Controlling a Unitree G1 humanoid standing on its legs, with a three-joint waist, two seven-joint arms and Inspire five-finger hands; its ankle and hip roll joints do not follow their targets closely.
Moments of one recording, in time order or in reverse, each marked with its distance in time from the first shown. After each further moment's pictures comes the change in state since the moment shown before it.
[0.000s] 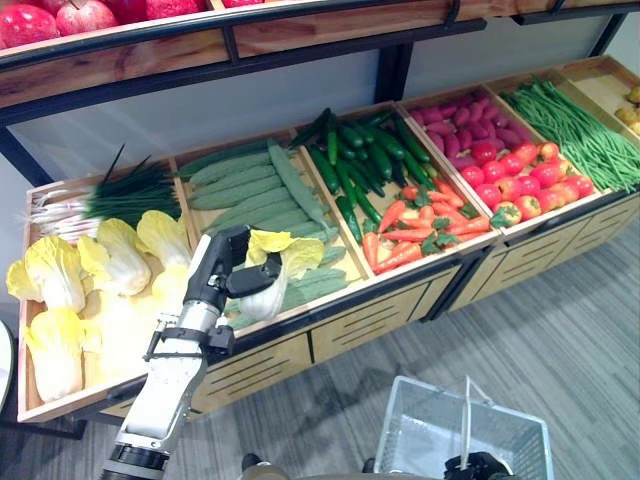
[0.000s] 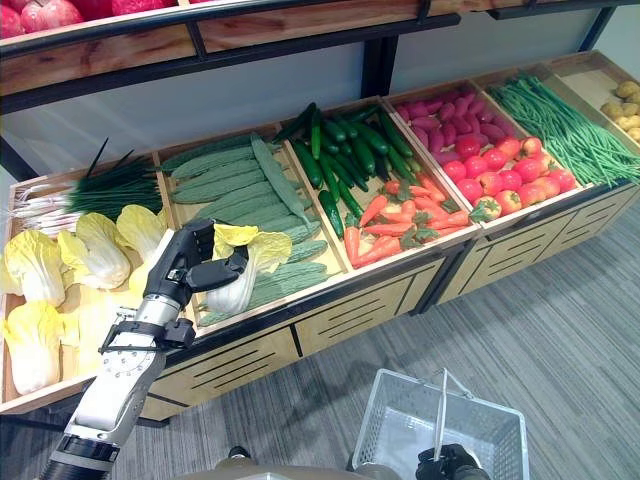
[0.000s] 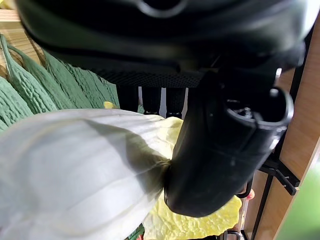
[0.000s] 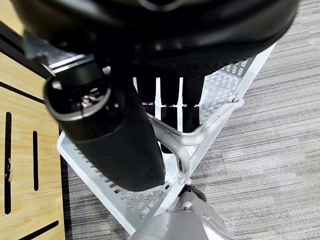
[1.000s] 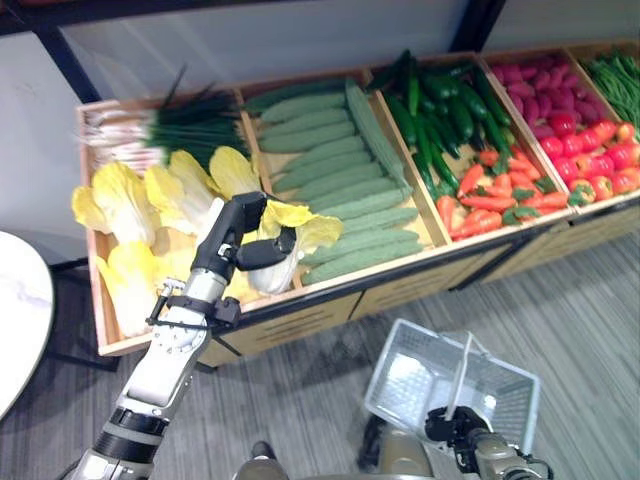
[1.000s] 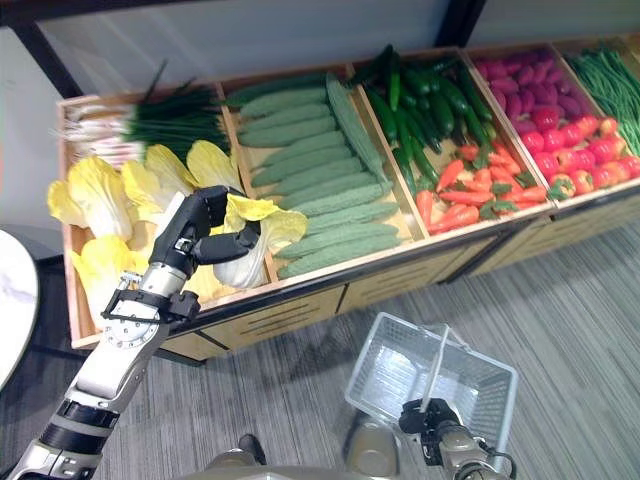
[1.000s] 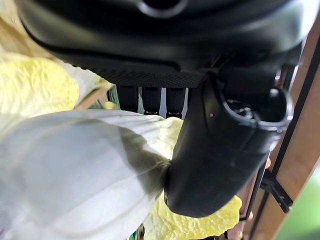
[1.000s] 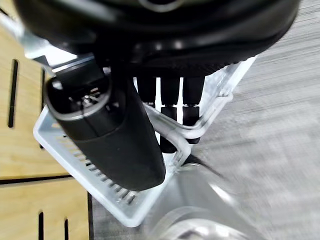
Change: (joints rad) left arm -0.122 0.081 -0.013 -0.028 0.011 -0.012 -0.002; right arm -0.115 0.017 -0.028 -0.043 0.026 -0.005 0.002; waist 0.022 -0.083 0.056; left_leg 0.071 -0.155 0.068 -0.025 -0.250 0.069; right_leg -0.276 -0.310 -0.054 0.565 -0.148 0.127
